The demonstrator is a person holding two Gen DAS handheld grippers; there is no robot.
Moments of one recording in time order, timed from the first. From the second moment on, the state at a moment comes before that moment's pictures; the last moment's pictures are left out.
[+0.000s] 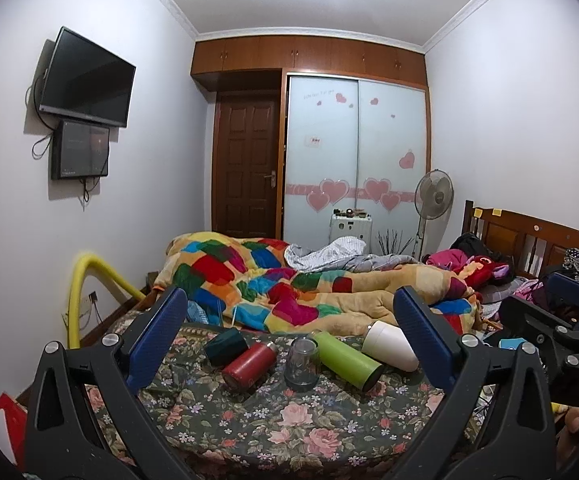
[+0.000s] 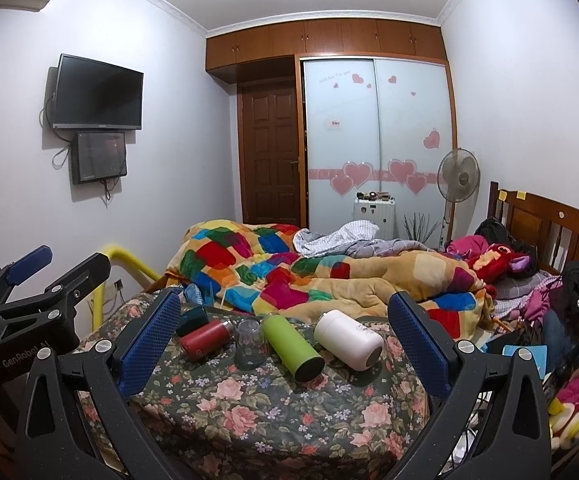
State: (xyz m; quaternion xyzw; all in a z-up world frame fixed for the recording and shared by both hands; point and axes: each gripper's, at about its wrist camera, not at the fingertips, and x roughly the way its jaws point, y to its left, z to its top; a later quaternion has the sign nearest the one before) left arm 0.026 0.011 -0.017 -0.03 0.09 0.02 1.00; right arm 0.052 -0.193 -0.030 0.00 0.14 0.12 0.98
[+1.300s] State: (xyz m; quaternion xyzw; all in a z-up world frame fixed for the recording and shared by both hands) left arm 0.363 0.097 -0.277 -0.02 0.51 -0.09 0.85; right arm 0.178 -0.216 -0.120 -0.01 0.32 0.04 0.95
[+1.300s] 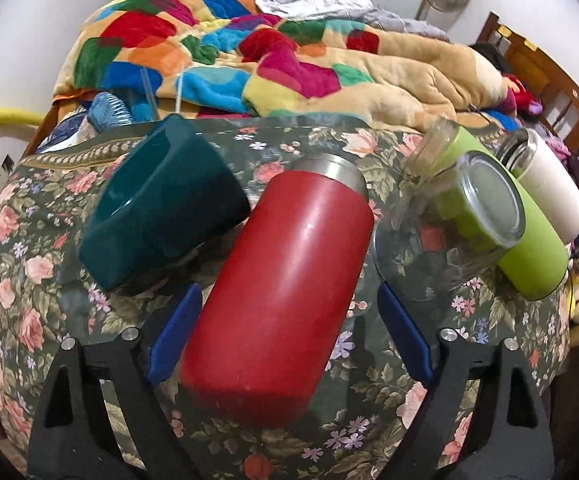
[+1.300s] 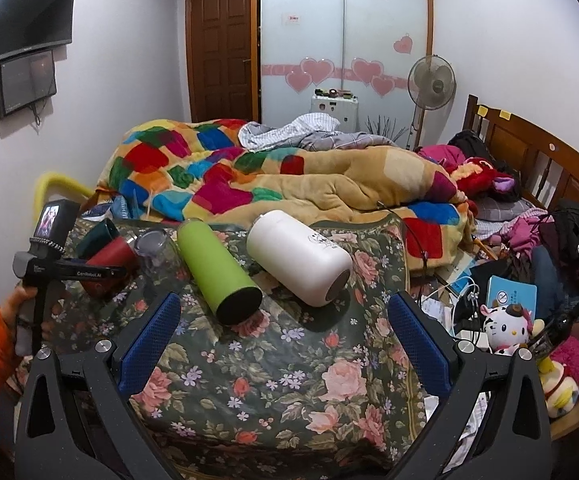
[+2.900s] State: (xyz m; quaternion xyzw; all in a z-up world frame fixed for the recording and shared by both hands) left arm 0.218 -0.002 -0.172 0.02 0.39 -0.14 0.91; right arm 0.131 -0.205 -0.103 -0.04 0.27 0.06 0.96
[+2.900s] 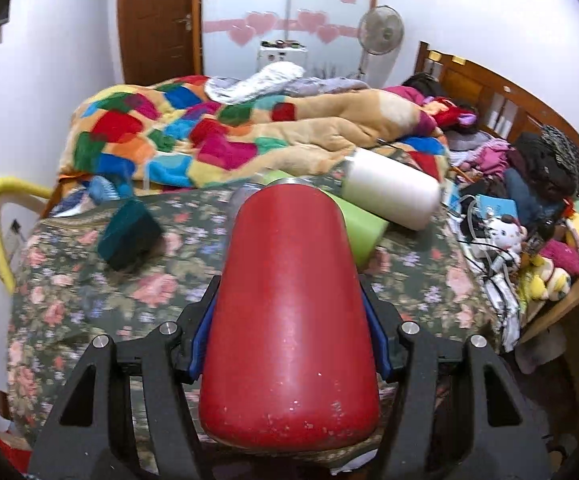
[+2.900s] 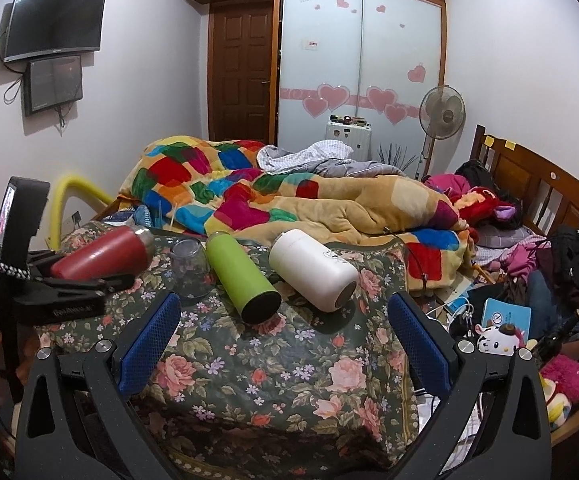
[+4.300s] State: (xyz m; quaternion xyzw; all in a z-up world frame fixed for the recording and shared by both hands) left arm 0.205 -0.011 -0.237 0.03 0.44 -0.10 0.89; right arm 0.210 -0.180 -0.180 0.01 0.44 0.13 0.89
